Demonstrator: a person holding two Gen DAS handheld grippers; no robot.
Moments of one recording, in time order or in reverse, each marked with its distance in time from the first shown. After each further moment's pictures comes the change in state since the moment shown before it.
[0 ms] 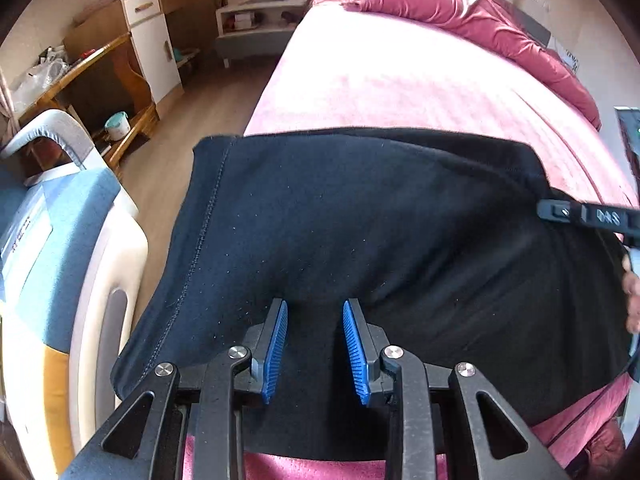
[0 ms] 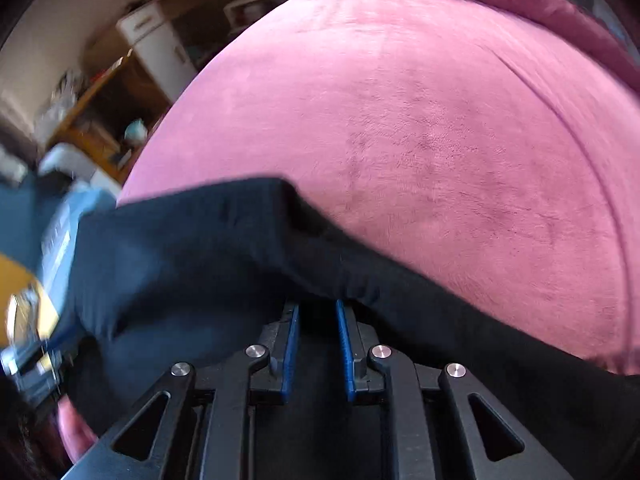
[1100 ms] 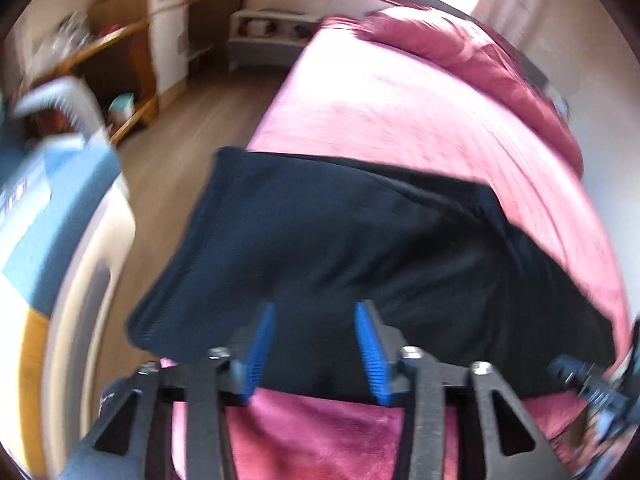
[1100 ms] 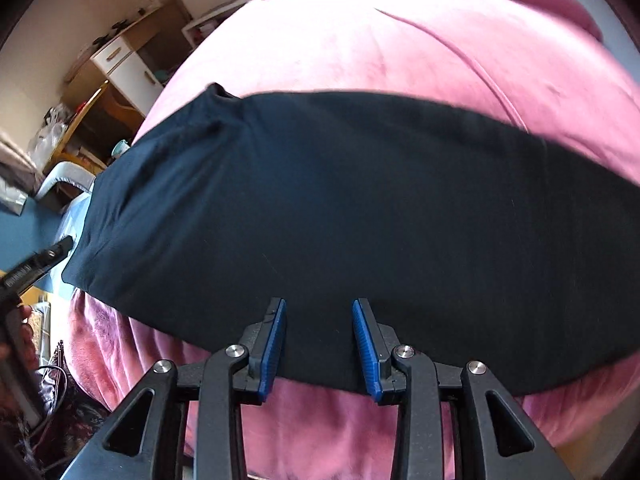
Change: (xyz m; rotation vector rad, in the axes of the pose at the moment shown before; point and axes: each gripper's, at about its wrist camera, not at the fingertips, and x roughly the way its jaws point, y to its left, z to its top) left arm -0.047 0.011 -0.006 -0.175 -0.035 -0.127; right arm -0.091 -0.061 -0.162 0.157 0.003 -0.033
